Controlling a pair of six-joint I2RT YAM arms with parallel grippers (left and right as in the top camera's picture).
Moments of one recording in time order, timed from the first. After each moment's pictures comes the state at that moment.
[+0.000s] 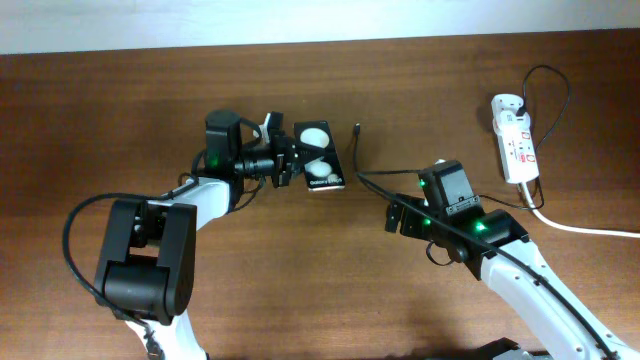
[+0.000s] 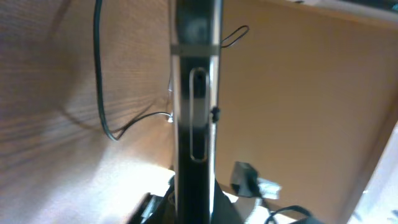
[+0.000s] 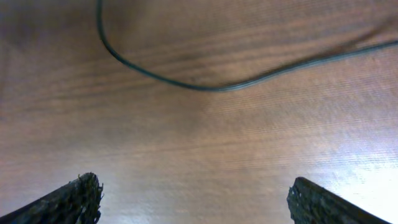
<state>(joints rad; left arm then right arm) -0.18 1.98 1.00 0.47 1.15 -1.26 0.34 1.24 0.81 -0.64 0.00 0.58</state>
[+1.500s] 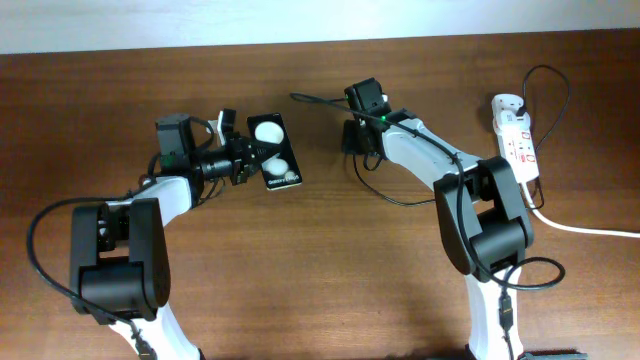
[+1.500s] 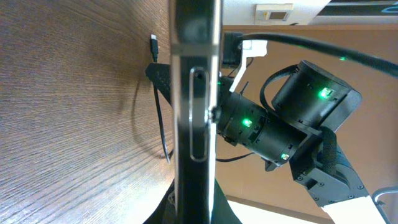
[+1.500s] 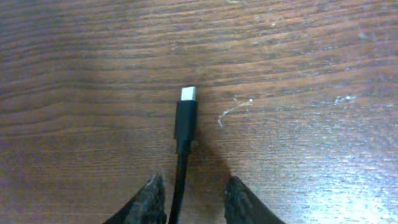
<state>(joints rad) 0.03 1.98 1.01 0.29 1.20 -0.88 0.37 2.22 1.58 -0.48 0.06 0.50</state>
